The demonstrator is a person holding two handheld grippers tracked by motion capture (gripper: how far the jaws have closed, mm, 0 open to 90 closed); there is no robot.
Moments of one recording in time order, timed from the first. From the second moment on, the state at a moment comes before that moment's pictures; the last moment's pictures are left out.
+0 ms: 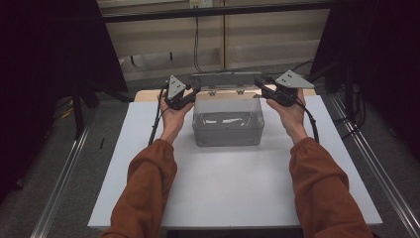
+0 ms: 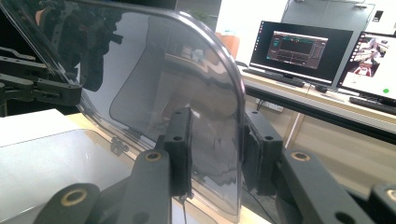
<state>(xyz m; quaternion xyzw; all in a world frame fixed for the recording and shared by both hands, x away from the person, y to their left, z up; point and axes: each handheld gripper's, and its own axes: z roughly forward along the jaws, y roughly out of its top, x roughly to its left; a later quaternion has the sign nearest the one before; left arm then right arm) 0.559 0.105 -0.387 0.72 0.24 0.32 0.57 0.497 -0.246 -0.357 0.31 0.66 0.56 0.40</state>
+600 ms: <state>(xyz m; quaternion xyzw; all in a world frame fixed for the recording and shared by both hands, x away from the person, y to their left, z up) 0.563 0.107 -0.385 0.72 0.24 0.32 0.57 0.517 -0.249 -0.369 0.33 0.66 0.55 0.39</state>
